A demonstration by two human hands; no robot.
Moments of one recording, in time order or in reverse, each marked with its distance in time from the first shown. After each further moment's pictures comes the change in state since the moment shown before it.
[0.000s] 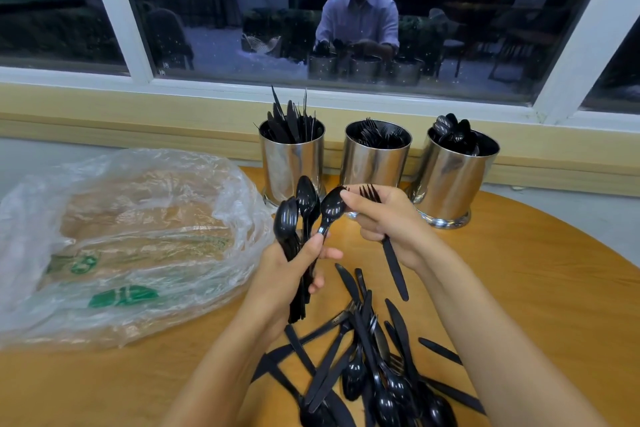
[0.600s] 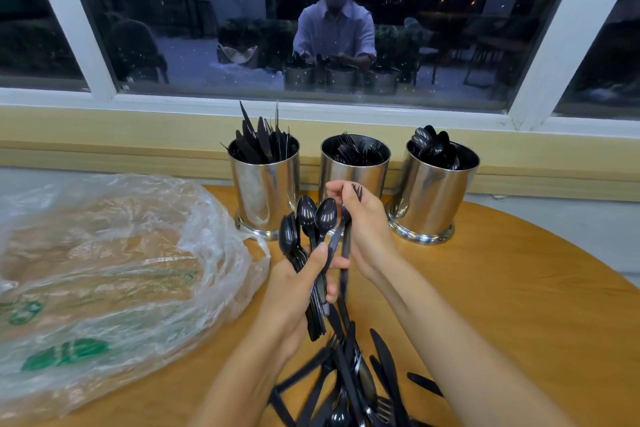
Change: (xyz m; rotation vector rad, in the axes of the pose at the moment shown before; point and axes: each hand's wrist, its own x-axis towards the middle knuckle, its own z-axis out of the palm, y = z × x) left_hand 0.040 -0.013 0.036 -0.079 0.008 -0.068; right_hand 0.043 0.018 0.001 0.129 0.289 -0.157
